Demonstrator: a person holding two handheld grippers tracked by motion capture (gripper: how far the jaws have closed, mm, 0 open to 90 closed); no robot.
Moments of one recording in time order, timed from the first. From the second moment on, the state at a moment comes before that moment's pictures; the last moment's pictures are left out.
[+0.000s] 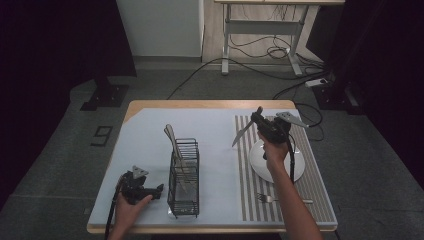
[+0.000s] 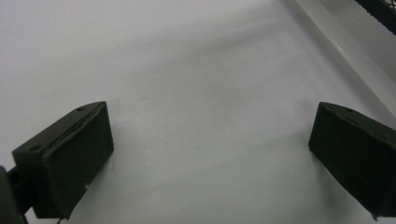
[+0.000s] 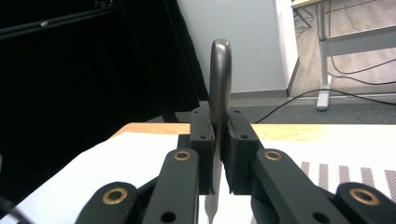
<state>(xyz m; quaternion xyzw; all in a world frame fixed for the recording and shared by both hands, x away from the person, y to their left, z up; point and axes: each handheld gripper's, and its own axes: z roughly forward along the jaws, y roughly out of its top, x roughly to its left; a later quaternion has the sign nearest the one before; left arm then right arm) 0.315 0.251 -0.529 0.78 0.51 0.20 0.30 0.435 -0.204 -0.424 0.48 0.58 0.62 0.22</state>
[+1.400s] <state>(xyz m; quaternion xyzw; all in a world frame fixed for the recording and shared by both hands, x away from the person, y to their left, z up) 0.315 0.251 -0.529 0.78 0.51 0.20 0.30 0.496 -0.237 -0.443 0.52 0.52 0.62 0.26</state>
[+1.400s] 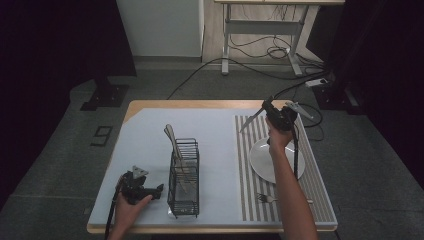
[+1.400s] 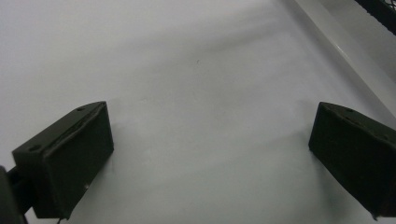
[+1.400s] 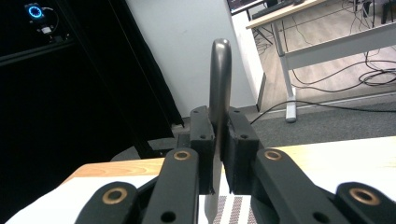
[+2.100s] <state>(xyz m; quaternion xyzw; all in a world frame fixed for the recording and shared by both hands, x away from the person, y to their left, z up) 0.314 0.251 -0.529 0.78 0.51 0.20 0.29 0.490 -0.272 -0.460 0.57 0.52 0.58 0.26</state>
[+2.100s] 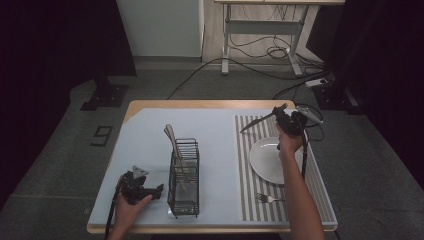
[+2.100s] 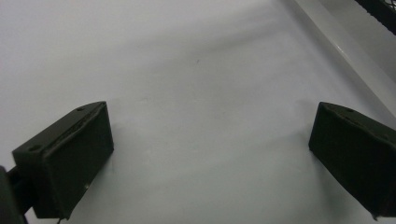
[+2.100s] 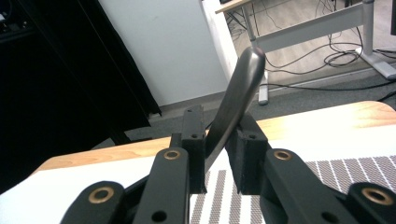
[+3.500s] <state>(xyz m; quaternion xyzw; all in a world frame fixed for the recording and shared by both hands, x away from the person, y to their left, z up) 0.314 0.251 -0.529 0.78 0.51 0.20 0.29 0.498 -0.317 -0.502 0.65 0.50 0.53 0.22</state>
